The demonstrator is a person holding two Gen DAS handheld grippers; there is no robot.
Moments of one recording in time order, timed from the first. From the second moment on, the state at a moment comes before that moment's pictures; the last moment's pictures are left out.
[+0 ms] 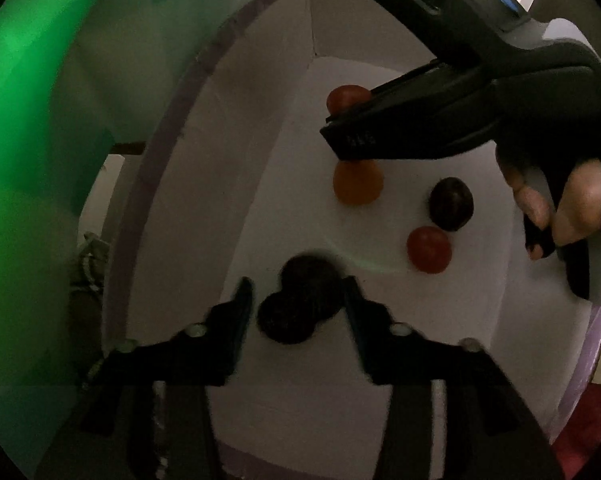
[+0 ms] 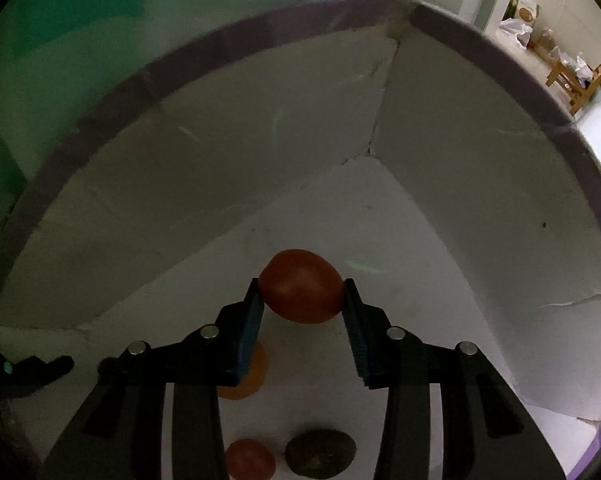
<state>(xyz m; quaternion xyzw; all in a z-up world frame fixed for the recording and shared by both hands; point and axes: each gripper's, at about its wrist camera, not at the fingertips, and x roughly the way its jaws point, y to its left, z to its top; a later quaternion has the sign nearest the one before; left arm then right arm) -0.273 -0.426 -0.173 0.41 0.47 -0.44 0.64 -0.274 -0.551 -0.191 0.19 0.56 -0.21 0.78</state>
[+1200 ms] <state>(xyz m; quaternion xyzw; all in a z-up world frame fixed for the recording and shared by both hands) -0.098 -0.082 0.065 0.08 0.25 -0.18 0.95 -0.205 -0.349 0.057 0.08 0.34 -0.03 0.93</state>
